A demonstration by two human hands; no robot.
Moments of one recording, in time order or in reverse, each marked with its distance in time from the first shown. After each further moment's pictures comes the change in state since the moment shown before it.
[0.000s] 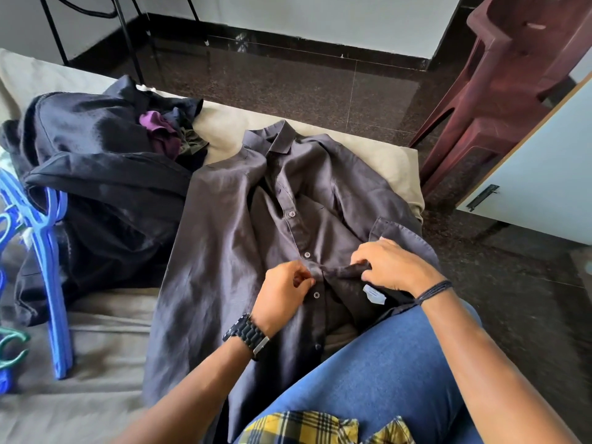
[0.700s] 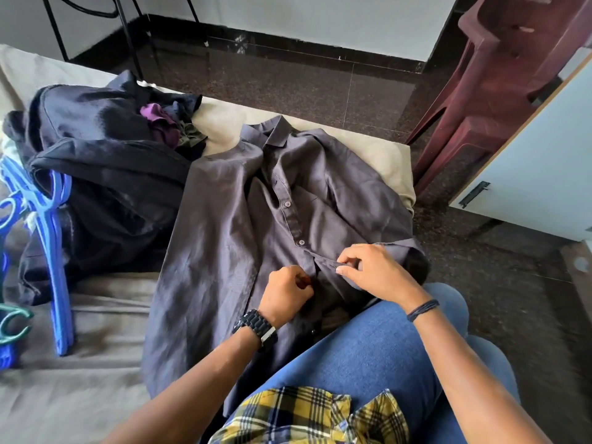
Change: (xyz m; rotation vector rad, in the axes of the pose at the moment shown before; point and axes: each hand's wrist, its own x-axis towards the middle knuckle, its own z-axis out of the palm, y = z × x) left_hand -0.023 0.001 0.024 0.006 -0.072 -0.122; right_hand -0.035 -0.017 0.035 0.448 0.335 -0.046
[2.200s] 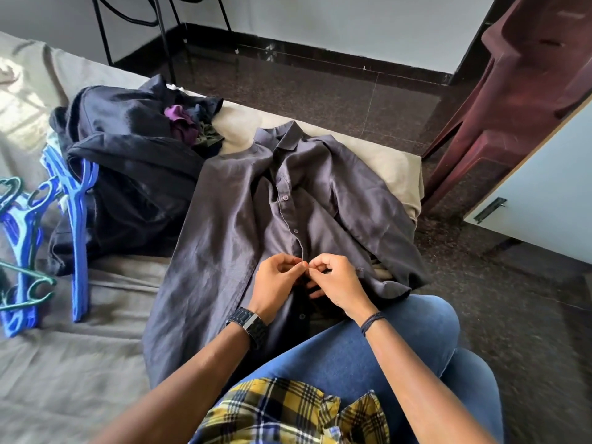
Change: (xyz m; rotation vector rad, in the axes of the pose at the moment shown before) left_hand -0.015 0.018 -0.001 -0.716 0.182 -0.196; right_hand 0.000 -0.020 0.052 0.711 0.023 0.261
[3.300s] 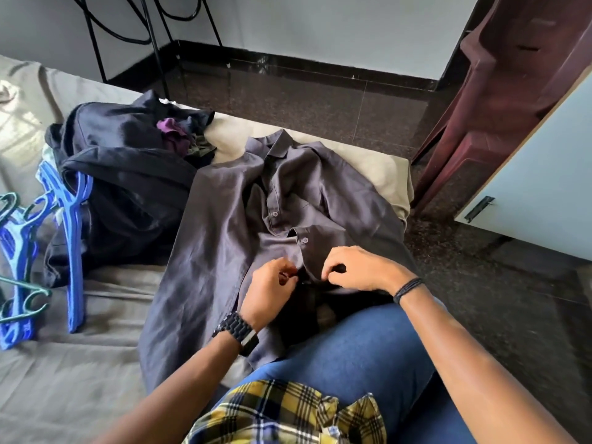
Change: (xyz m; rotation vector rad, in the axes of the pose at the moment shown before) left_hand -0.008 0.007 -0.005 0.723 -0.035 0.343; right_hand 0.004 -0.037 -0.074 -0.987 -0.407 -0.195
